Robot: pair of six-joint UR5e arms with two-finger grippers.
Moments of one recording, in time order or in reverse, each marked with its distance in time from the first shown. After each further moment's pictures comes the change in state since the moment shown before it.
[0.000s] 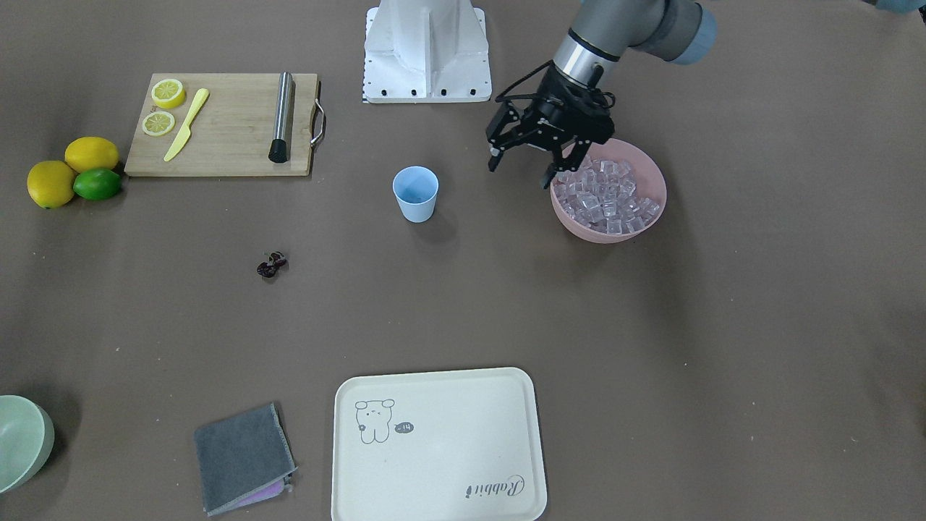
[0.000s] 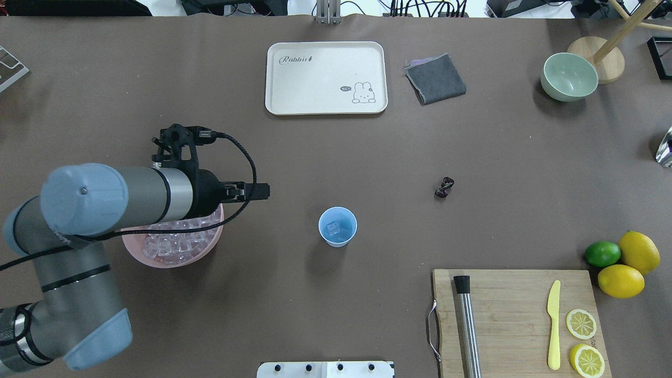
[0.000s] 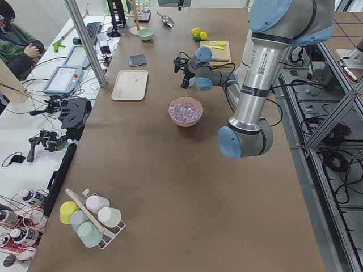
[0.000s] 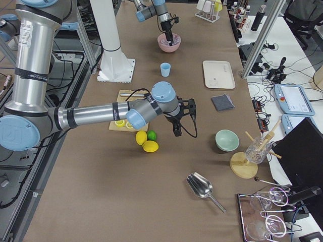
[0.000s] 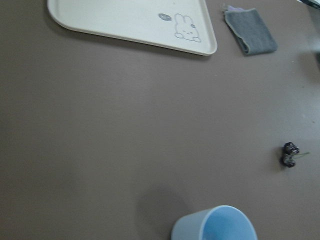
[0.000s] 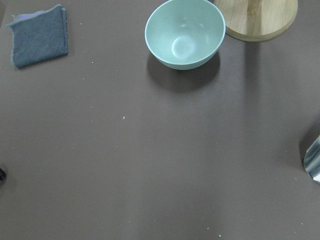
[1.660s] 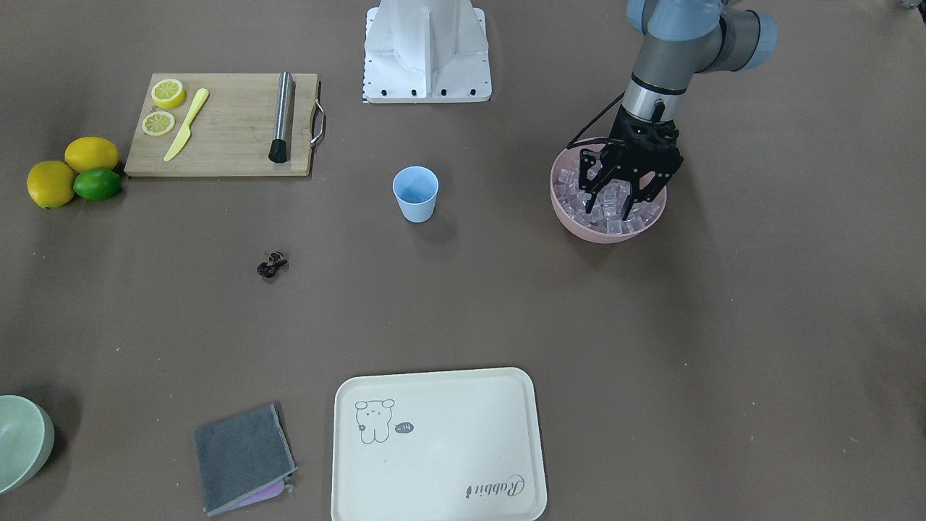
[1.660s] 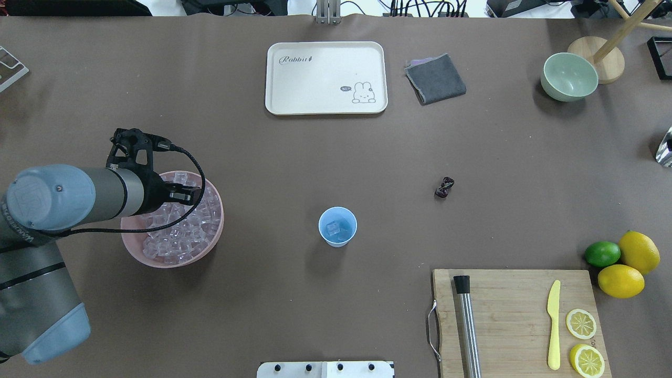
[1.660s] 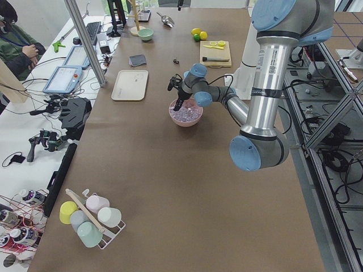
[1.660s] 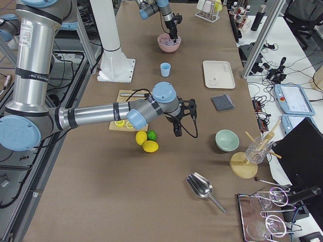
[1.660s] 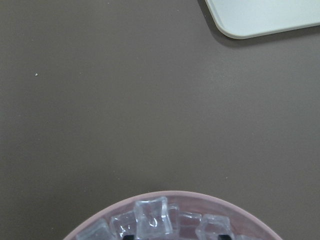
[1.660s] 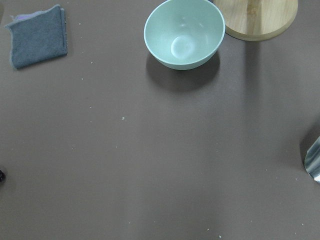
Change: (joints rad) left arm -0.026 0.130 0.009 0.090 0.061 0.222; right arm 0.000 0.006 -0.009 0.000 0.003 0.003
